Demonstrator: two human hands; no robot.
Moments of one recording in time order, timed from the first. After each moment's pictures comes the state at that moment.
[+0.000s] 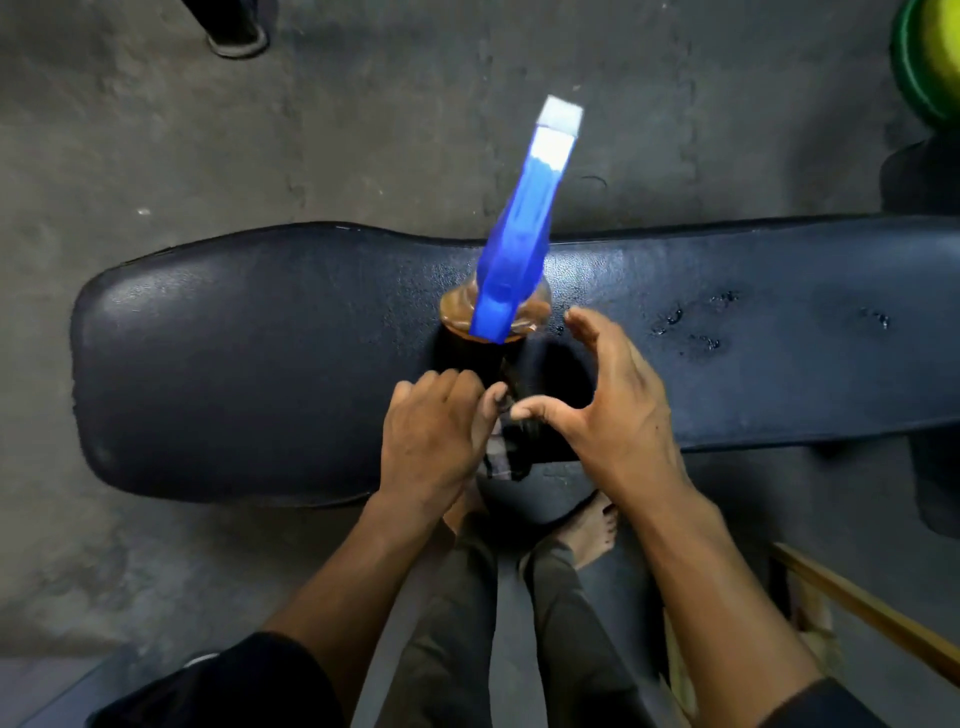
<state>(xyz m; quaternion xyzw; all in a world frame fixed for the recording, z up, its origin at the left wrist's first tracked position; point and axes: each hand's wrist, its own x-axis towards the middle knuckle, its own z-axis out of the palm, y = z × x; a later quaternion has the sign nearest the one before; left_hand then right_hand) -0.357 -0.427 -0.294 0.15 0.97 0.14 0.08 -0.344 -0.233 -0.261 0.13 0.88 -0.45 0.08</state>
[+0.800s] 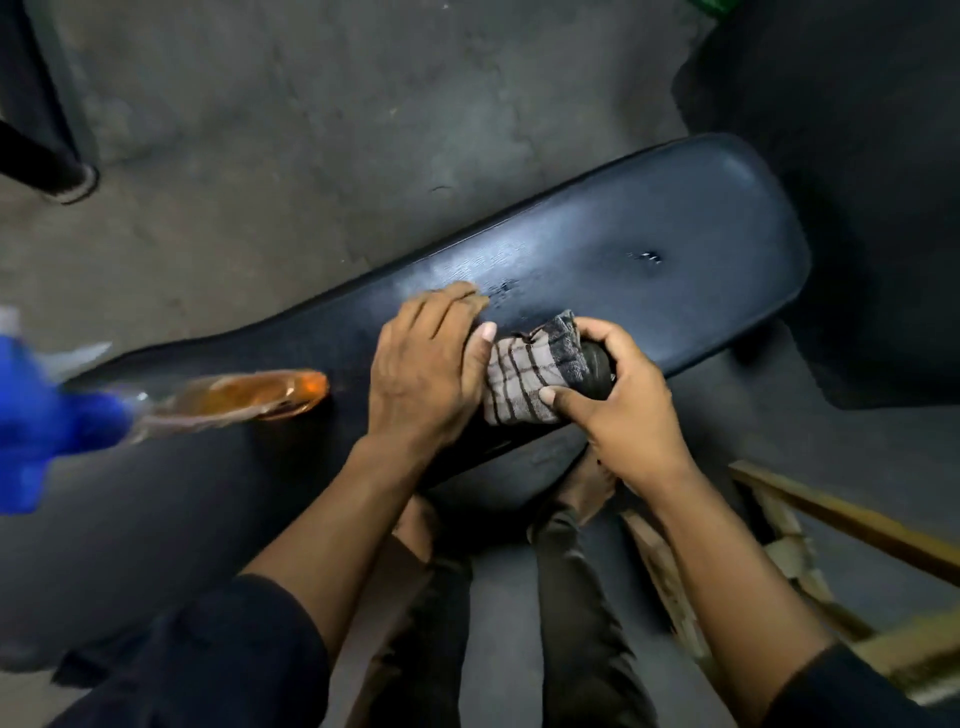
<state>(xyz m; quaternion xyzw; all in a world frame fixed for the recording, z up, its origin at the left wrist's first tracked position) -0.401 -0.224 -0.259 0.31 0.92 0.21 0.09 -0.271 -0.054 -0.262 0.35 0.73 -0.59 0.02</state>
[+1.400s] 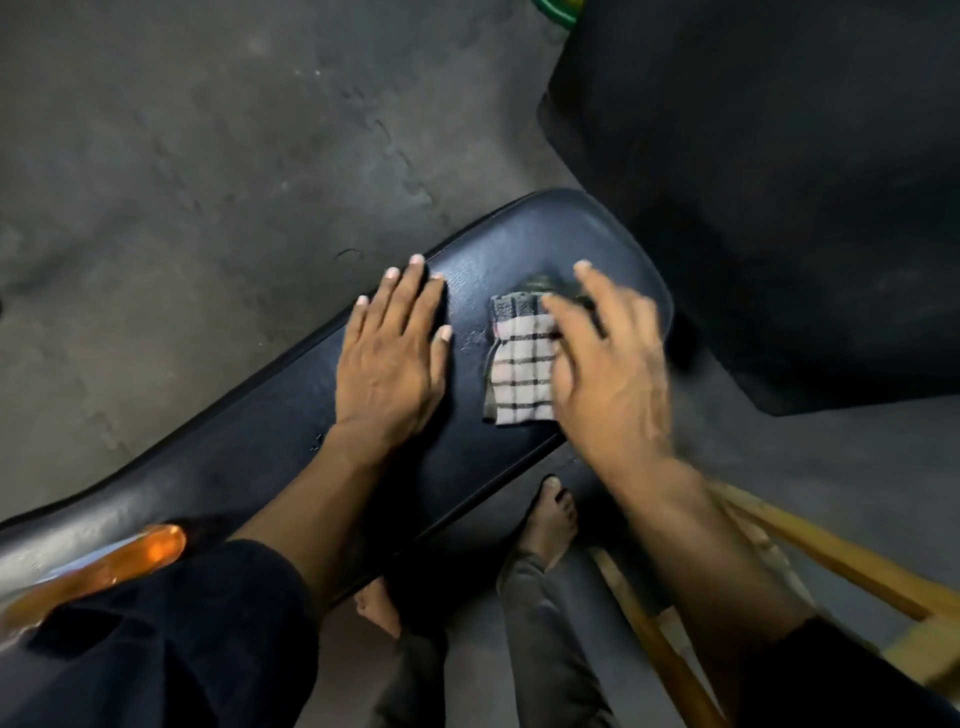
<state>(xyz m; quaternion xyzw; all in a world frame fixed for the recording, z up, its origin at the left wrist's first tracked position) -0.439 -0.063 -0.318 0.38 0.91 0.08 0.12 -0.279 0.092 -0.288 0.30 0.93 -0.20 -0.10</state>
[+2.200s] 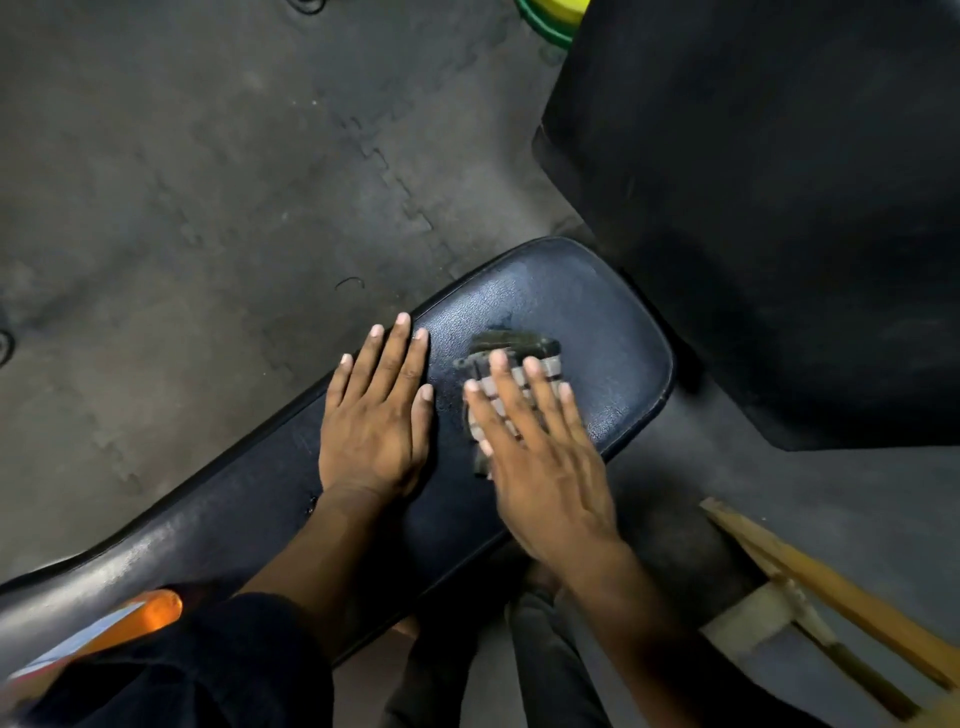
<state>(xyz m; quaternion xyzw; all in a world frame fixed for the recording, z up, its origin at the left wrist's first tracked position) -0.446 -0.061 -0.333 0.38 0.92 0.04 0.11 -0.289 0.060 -0.326 0.22 0.96 -0.17 0.06</state>
